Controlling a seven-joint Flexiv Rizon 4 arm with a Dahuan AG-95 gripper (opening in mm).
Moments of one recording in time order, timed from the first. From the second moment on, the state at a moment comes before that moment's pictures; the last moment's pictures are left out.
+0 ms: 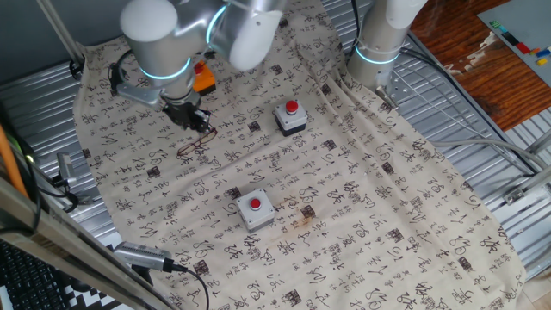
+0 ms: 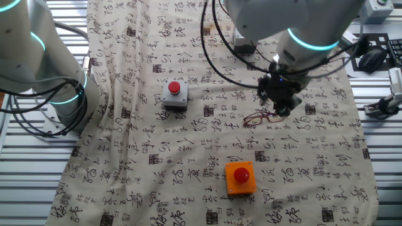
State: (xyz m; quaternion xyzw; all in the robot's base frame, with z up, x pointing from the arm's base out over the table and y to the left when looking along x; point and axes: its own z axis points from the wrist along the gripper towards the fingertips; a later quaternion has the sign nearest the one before) arm 0.554 -0.041 0.069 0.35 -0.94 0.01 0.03
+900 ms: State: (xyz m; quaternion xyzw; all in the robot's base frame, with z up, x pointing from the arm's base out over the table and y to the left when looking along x) arm 0.565 -0.028 0.042 0.33 -0.94 0.00 0.03
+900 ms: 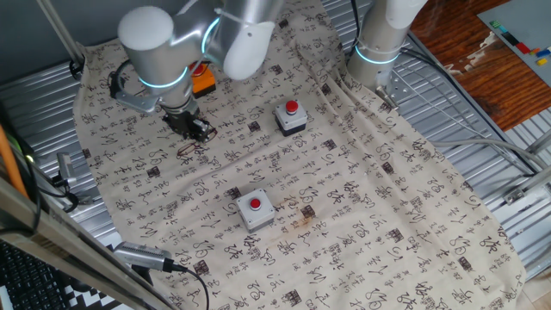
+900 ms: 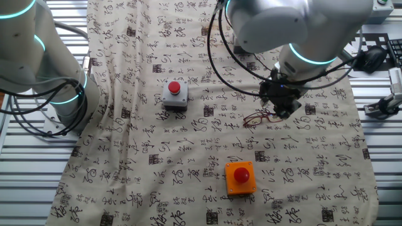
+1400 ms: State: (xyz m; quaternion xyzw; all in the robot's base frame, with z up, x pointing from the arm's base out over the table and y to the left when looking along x) arm 0.567 -0.031 0.034 0.33 -0.94 0.00 0.02
